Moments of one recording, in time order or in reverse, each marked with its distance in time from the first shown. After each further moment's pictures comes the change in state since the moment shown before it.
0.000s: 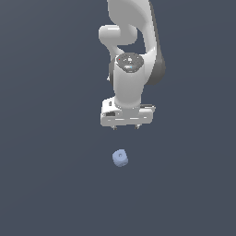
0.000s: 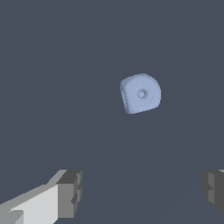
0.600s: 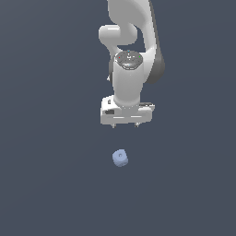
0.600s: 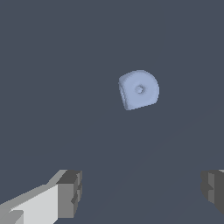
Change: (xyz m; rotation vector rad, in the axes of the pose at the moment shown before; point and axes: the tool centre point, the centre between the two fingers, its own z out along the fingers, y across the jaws) arm -0.007 0.001 -0.003 0.000 -0.001 0.014
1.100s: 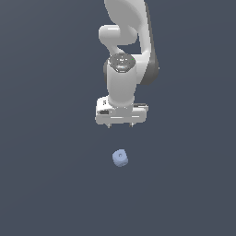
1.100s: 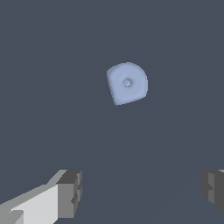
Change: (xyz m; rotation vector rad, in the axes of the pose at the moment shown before) arm -0.008 0.021 0.008 -0.012 -0.012 0.002
